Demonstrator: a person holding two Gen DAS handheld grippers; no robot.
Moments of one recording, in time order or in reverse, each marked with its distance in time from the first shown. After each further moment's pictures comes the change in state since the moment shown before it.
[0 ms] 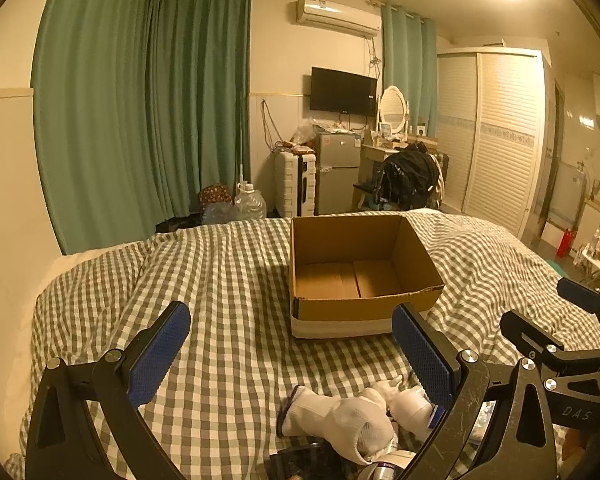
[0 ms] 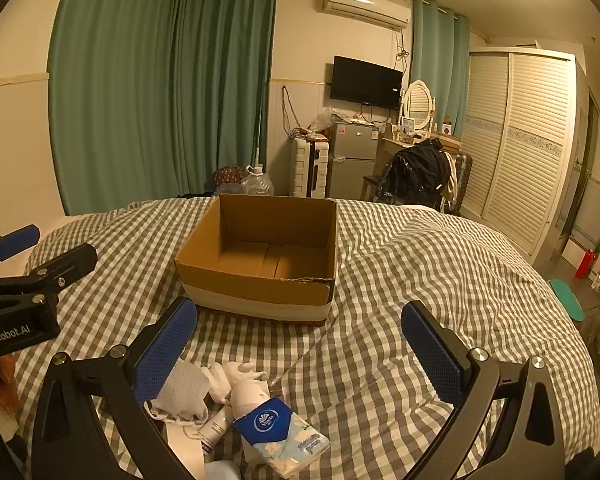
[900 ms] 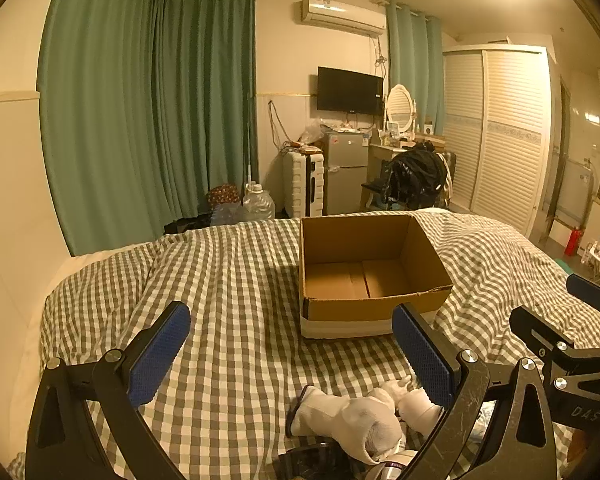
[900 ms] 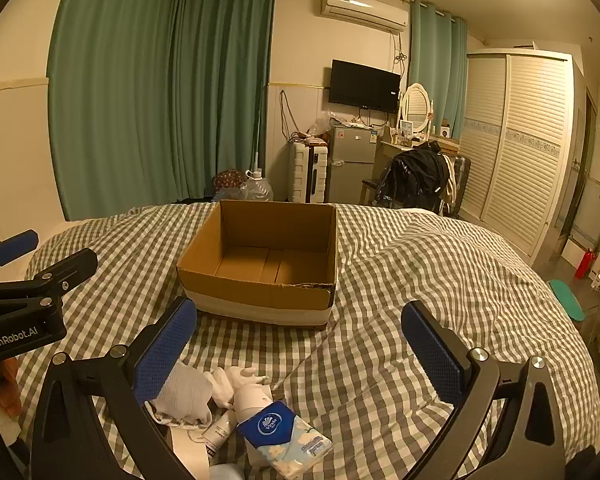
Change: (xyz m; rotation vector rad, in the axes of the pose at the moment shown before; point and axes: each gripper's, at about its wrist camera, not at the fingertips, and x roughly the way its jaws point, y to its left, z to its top) left arm -0.002 0.001 0.004 0.017 0.003 0.020; right arm -0.004 0.004 0.003 0.006 -0.015 -0.003
